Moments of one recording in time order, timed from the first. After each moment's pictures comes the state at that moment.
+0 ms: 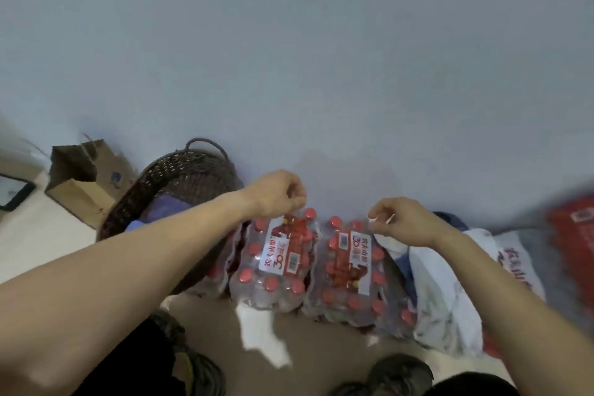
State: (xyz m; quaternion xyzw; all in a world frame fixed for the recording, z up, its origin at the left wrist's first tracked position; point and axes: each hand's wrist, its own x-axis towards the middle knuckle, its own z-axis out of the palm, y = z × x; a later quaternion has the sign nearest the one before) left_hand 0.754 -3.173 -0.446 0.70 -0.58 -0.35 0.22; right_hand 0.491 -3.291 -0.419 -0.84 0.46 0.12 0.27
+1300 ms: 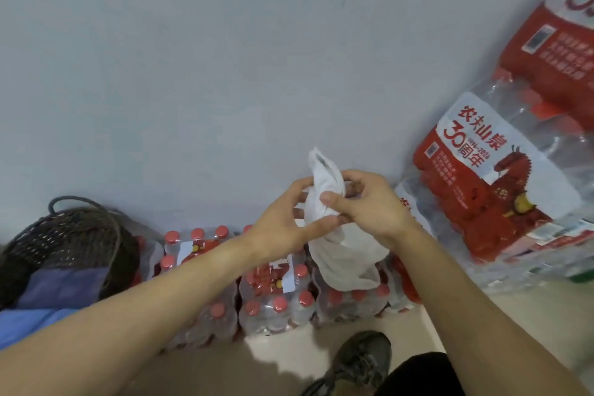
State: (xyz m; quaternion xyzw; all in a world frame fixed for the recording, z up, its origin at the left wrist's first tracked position) left_hand 0.534 -3.210 -0.400 0.50 -0.56 -0.52 0.41; right_hand 0.363 -3.263 -0.361 -0.61 0.50 -0.29 0.54
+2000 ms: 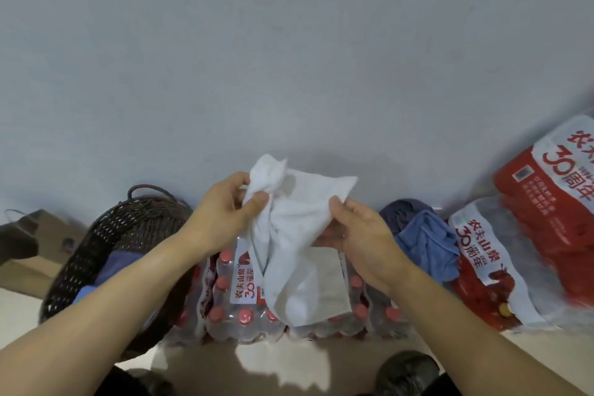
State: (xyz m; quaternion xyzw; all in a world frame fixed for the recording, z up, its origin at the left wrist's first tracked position) left_hand 0.717 -3.165 -0.397 0.63 -0.52 -0.38 0.44; right_hand 0.492 -3.219 -0.392 -0.47 0.39 -0.32 0.72
